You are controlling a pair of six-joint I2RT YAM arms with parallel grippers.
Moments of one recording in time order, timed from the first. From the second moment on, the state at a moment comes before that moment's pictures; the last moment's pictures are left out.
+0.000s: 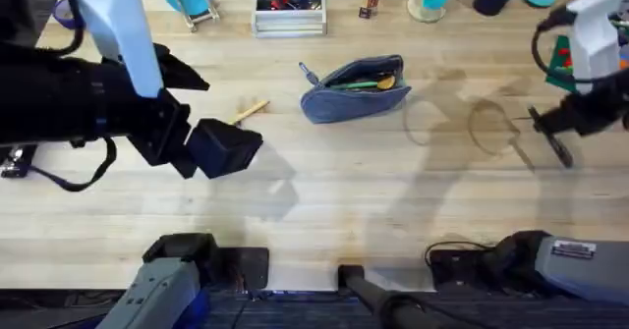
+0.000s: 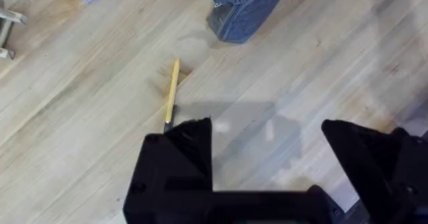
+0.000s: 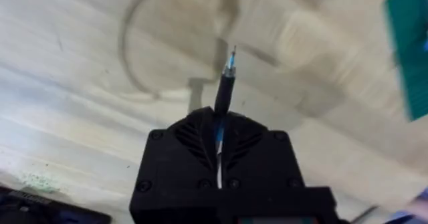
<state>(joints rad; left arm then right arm) 0.05 0.90 1.20 -1.34 0.47 0.67 -0.51 1.49 1.08 -0.99 -0.07 -1.01</state>
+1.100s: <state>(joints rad) 0.05 0.90 1.20 -1.34 0.47 0.67 0.14 1.49 1.31 -0.87 -0.25 -1.14</state>
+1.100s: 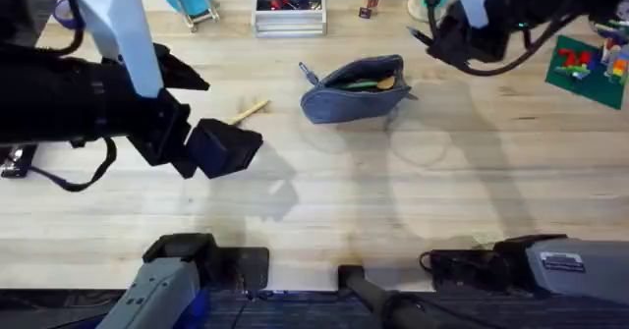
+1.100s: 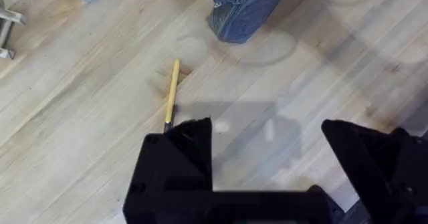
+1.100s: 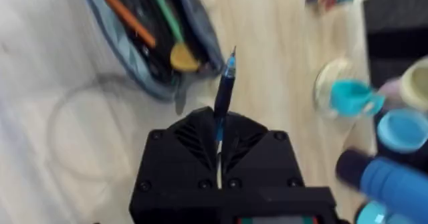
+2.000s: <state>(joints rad) 0.05 0.90 1.20 -1.34 0.47 0.67 0.21 1.64 1.32 -0.72 -0.70 -1.24</state>
